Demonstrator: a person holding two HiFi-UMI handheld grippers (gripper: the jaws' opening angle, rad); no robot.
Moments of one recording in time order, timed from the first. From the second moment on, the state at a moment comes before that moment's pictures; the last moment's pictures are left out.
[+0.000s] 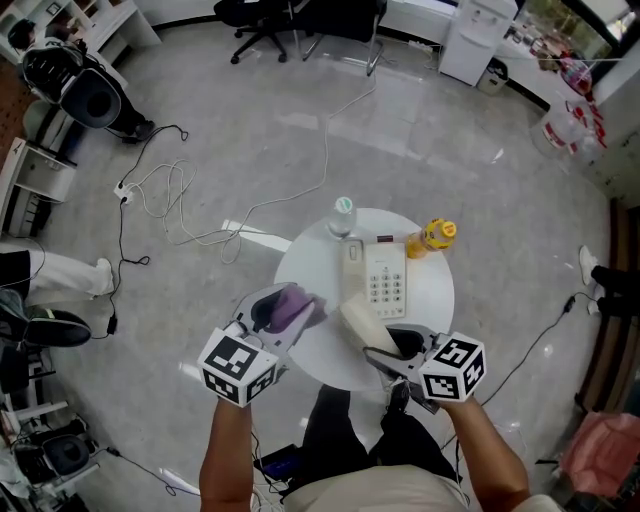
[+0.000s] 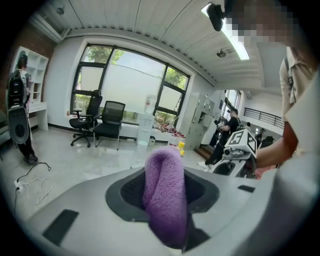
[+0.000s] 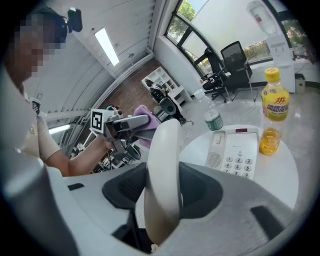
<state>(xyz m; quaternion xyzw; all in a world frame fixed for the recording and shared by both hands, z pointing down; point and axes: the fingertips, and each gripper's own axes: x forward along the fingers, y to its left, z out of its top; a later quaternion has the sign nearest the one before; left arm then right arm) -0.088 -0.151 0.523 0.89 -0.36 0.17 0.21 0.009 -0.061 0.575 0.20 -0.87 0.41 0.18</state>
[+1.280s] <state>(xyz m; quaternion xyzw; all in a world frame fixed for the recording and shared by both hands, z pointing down) -0.131 -0.104 0.659 0.83 -0.42 0.18 0.32 -0.003 -0.131 0.672 0.37 -0.76 0.51 0.14</state>
